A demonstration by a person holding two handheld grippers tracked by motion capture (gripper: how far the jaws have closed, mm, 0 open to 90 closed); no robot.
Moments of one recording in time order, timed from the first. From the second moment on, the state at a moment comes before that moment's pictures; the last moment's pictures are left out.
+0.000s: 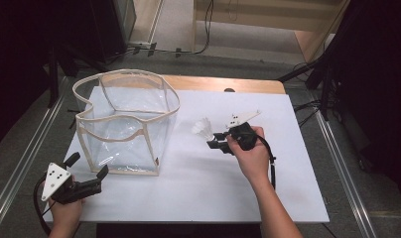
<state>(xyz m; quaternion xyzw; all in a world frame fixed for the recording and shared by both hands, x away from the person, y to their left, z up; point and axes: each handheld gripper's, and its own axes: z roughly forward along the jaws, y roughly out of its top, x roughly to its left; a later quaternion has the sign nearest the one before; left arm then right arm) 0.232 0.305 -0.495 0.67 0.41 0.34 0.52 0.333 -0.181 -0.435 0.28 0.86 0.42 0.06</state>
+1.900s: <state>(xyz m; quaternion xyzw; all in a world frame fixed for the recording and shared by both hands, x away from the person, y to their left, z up) 0.231 0.304 -0.495 0.67 0.41 0.33 0.53 0.343 -0.156 -0.379 0.26 0.80 0.53 0.09</state>
